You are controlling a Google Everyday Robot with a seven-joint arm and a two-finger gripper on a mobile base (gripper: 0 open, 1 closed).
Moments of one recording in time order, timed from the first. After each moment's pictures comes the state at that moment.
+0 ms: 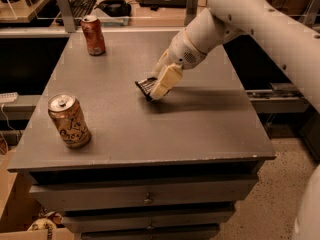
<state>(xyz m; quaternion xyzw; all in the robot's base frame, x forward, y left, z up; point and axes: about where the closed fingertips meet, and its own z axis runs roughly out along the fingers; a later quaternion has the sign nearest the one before) 0.628 -0.002 0.869 -0.65 0.68 0.20 0.28</state>
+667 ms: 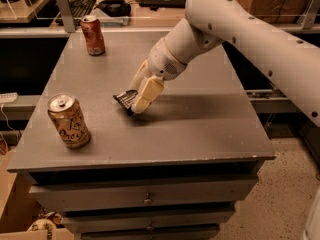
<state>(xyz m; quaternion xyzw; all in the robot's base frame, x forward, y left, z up) 0.585 0.055 0.862 -0.69 0.63 0.24 0.27</state>
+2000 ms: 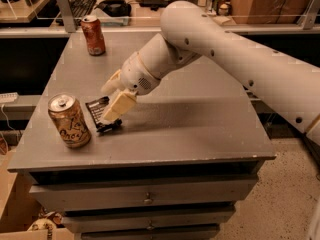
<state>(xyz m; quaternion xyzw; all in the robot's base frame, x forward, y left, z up) 0.536 0.127 0.854 -0.70 0.58 0.31 0.28</state>
